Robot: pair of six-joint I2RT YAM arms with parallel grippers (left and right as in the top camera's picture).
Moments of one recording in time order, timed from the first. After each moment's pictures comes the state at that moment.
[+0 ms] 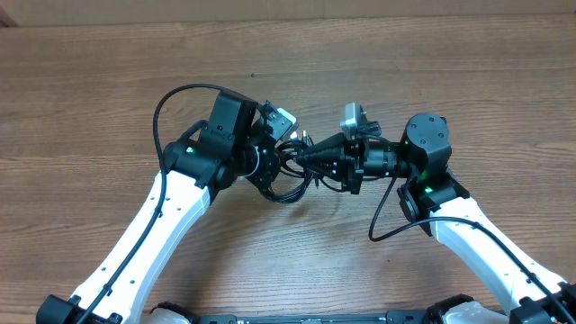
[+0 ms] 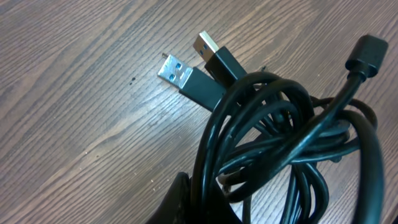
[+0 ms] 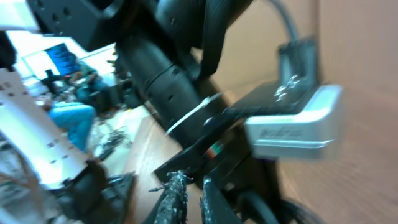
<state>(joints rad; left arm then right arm) -0.42 1.44 1.18 -0.77 0.29 0.19 0.35 1.36 0.73 0.55 -1.15 0.20</state>
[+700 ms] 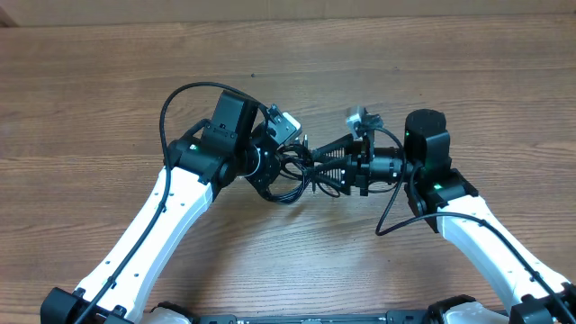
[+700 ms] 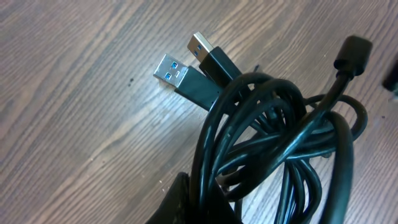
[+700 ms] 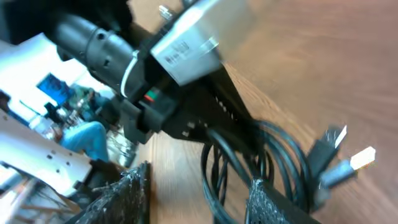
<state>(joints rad) -0.42 1.46 1.18 -0.77 0.29 0.30 0.28 1.36 0.73 0.23 -1.14 0.24</state>
